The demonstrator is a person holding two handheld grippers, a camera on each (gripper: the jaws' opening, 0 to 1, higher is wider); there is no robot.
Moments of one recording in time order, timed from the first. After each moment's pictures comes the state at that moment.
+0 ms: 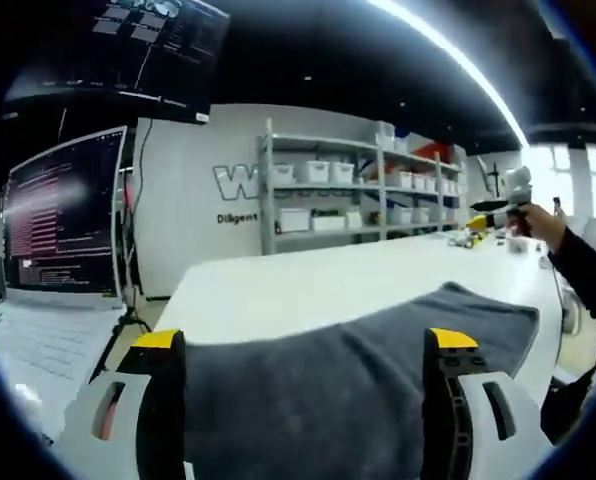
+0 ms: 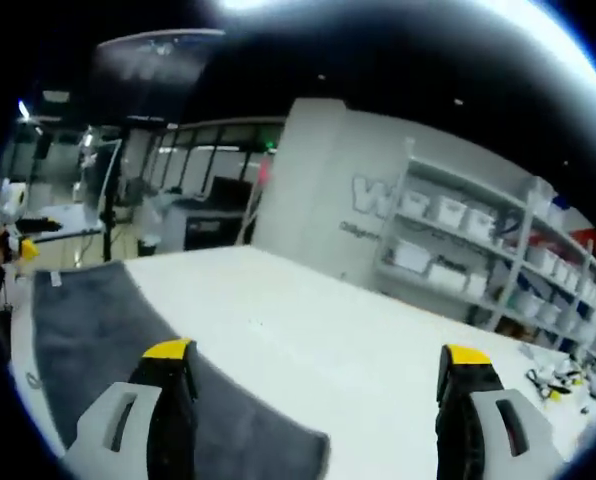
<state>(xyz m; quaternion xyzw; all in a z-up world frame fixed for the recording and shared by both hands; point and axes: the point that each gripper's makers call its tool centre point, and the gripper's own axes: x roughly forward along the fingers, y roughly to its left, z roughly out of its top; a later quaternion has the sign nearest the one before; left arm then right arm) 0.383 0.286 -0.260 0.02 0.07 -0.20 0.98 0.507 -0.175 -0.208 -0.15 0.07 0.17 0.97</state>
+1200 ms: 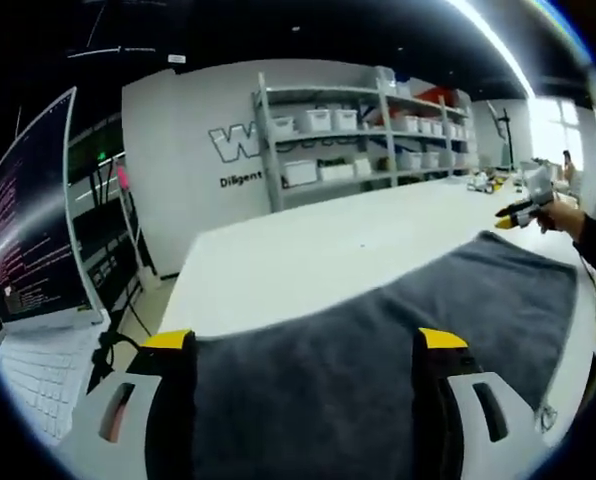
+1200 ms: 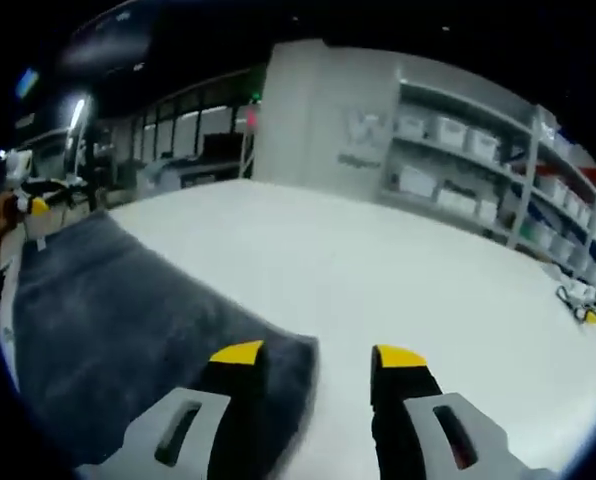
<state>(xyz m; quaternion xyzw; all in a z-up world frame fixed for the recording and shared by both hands) 0.455 0.303 -0.295 0.10 0.16 -0.16 0.97 0.543 -0.230 -0.371 -0.10 0.21 0.17 0.96</state>
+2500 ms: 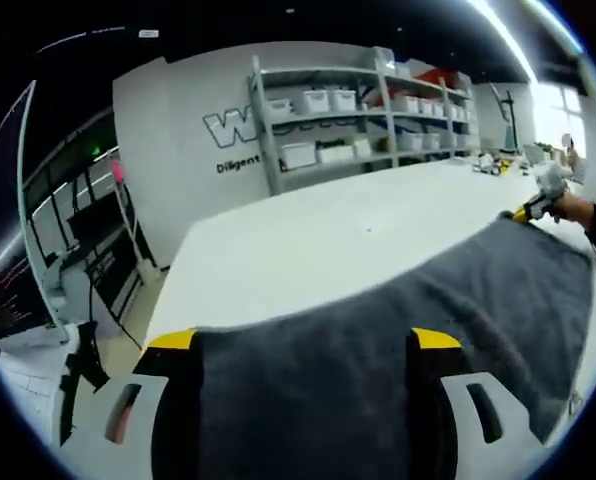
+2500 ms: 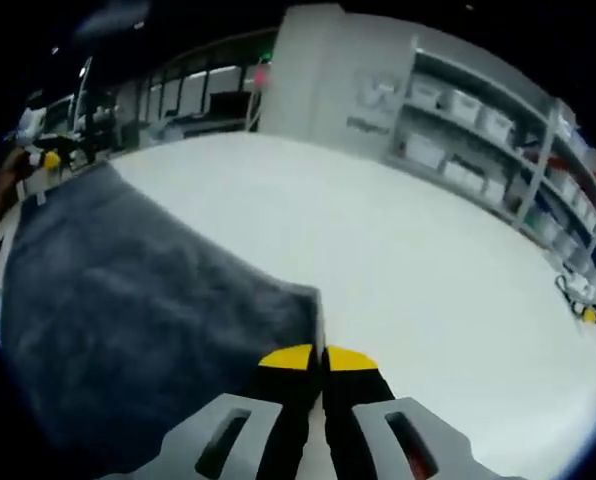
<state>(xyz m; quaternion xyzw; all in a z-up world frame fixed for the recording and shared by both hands) 0.484 0.270 -0.324 0.14 0.19 -0.15 0.96 0.539 -0.294 -0.411 -0.13 0.28 0.17 0.94</state>
